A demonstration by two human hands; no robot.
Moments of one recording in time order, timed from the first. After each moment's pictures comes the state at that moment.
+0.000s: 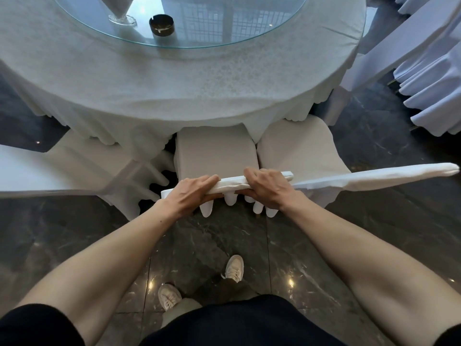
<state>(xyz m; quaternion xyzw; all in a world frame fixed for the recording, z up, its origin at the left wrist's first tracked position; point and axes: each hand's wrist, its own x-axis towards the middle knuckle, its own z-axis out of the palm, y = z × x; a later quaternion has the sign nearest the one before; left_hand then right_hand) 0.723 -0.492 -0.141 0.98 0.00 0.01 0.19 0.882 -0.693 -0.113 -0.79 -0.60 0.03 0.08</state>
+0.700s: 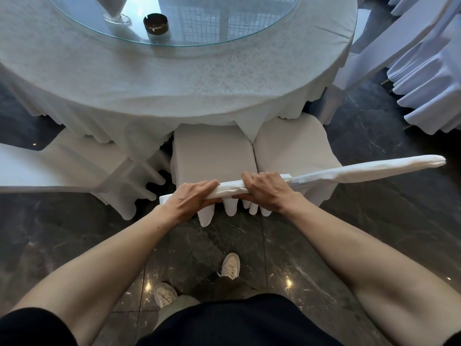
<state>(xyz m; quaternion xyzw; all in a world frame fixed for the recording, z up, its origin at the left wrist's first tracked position) 0.711 -0.525 -0.144 0.98 -0.02 0.04 0.20 0.873 -0.721 -0.108 -0.78 -0.62 0.02 0.05</state>
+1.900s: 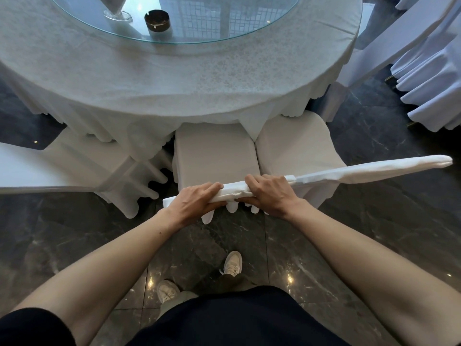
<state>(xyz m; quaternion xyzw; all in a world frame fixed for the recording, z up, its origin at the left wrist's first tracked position) 0.705 -0.533 -0.134 0.98 -0.02 0.05 0.19 0.863 -0.726 -0.111 -0.80 -0.60 0.00 0.05</state>
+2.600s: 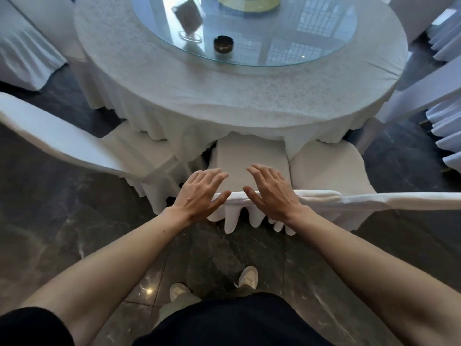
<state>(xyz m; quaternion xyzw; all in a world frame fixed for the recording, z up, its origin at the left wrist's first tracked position) 0.601 -0.466 -0.091 0.98 0.13 0.10 0.14 0.769 -0.630 -0.077 -0.80 -0.59 0.03 0.13</state>
